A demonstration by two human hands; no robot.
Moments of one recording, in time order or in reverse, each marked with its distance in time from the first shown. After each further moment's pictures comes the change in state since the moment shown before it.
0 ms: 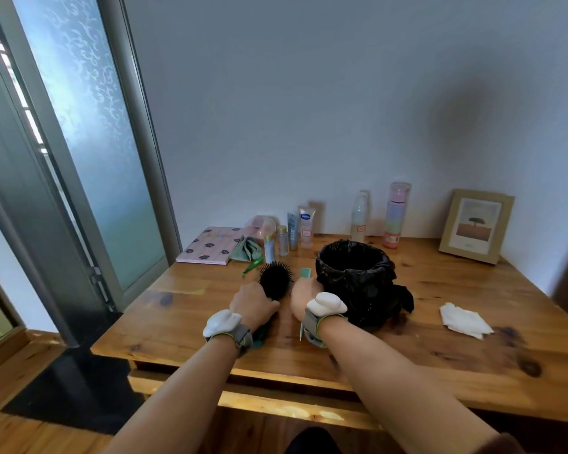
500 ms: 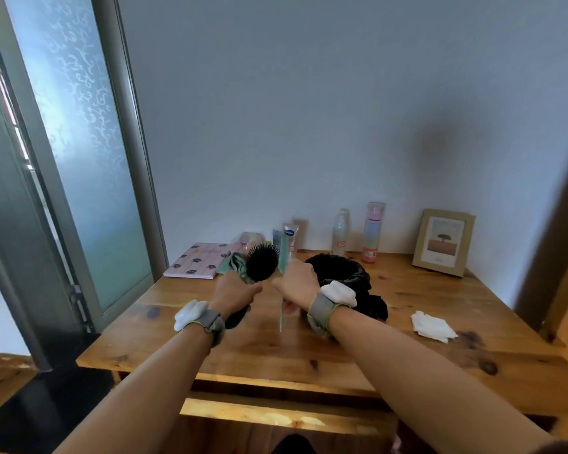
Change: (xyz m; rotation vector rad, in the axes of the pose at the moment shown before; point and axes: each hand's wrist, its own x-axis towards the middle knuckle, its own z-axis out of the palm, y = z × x) left_hand -0.011 0.012 -0.050 -0.465 0.033 0.085; right_hand -0.033 0.003 -0.070 0.392 0.060 -0.141
